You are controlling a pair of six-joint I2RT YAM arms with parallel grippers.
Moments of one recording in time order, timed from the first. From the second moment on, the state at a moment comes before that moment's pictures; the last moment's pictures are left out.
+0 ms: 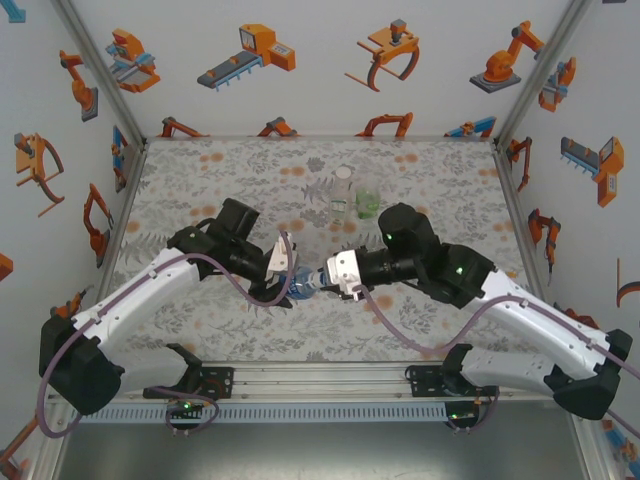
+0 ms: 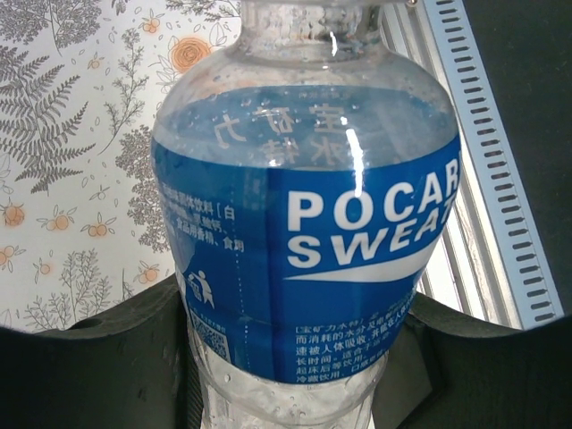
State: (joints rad) left arm -0.66 1.22 0.99 -0.80 0.89 0.92; right arm 0.97 1.04 1.11 -0.53 -0.58 -0.73
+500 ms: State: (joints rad) left arm -0.65 1.18 0.98 -0.74 0.83 0.89; right arm 0.97 0.93 0.88 -0.14 -0.32 0.13
